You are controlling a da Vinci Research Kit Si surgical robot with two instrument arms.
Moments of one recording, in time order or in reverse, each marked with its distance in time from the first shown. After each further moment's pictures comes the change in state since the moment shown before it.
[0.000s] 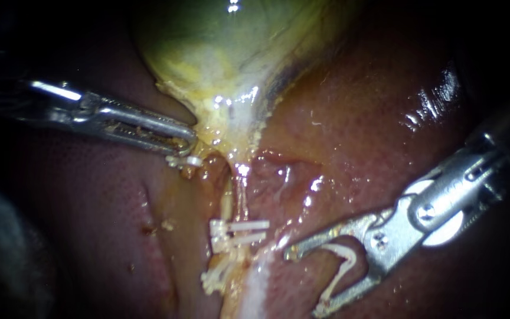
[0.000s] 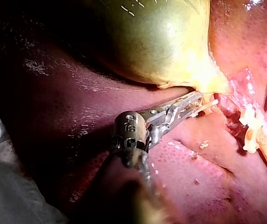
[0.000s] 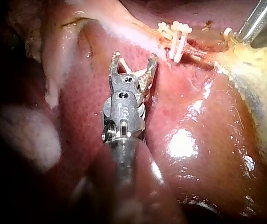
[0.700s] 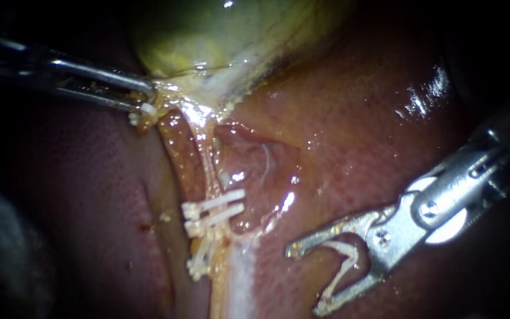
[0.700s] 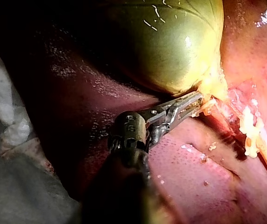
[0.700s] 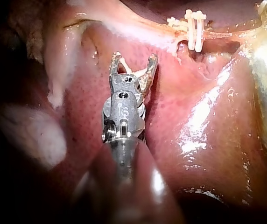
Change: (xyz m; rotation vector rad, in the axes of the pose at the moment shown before) right arm 0.001 0.000 -0.001 -0.017 0.008 0.006; left arm 0.004 0.001 -0.009 0.030 0.034 -0.025
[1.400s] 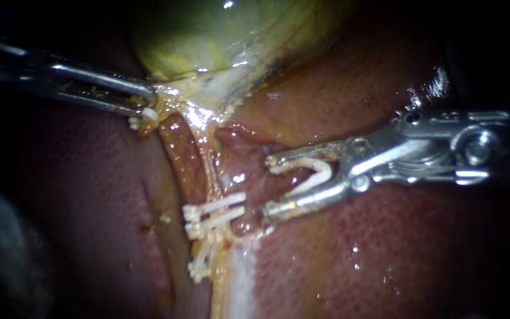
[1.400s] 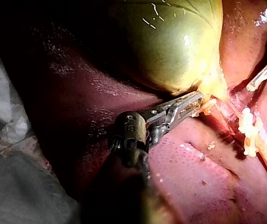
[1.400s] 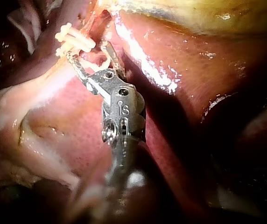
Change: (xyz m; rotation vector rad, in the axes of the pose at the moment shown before) right arm 0.001 0.009 -0.001 -0.197 0.226 0.855; left arm -0.001 0.000 0.001 0.008 0.005 0.000
